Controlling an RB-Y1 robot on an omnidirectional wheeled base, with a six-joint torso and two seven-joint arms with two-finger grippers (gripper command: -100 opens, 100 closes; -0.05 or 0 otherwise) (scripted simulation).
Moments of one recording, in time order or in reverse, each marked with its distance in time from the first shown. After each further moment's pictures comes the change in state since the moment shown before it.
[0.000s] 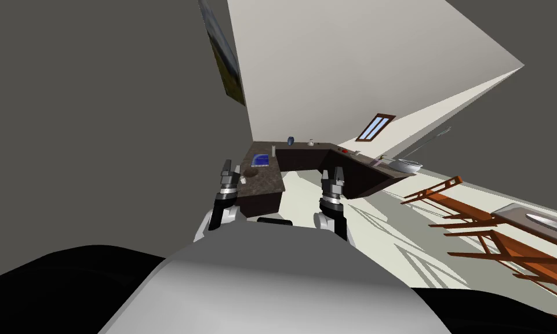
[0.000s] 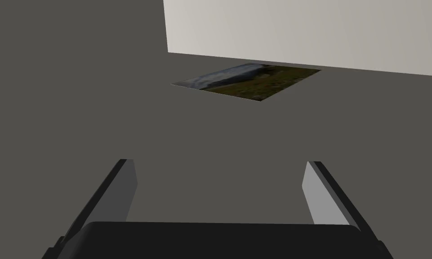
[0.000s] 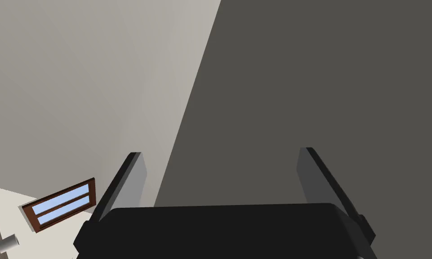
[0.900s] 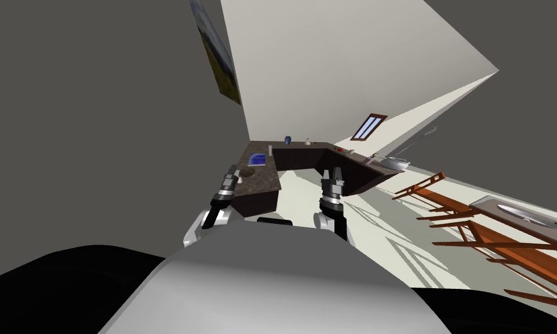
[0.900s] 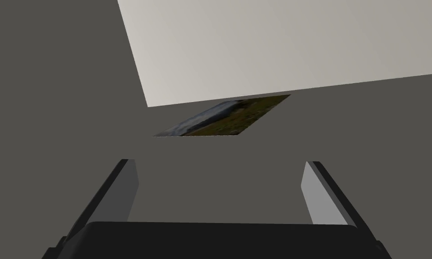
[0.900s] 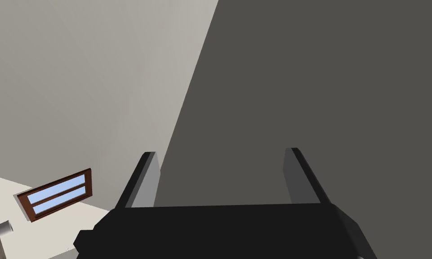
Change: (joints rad) left arm -0.001 0.172 0.061 0.119 -0.043 0.019 -0.018; right arm 0.000 0.000 0.000 0.000 0.000 0.000 0.000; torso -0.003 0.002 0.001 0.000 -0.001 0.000
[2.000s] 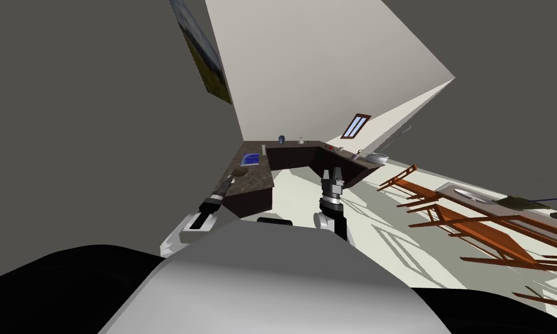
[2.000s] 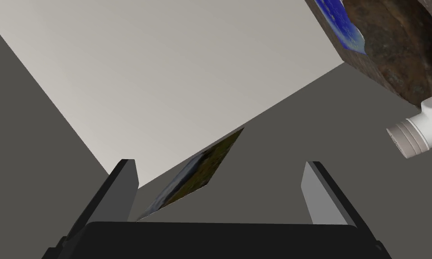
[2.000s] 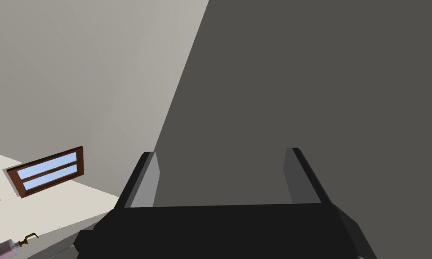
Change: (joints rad) left arm 0.020 0.211 0.101 0.262 -0.106 0.061 -0.058; right arm 0.000 0.000 0.000 0.000 0.000 0.000 0.000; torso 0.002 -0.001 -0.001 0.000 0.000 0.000
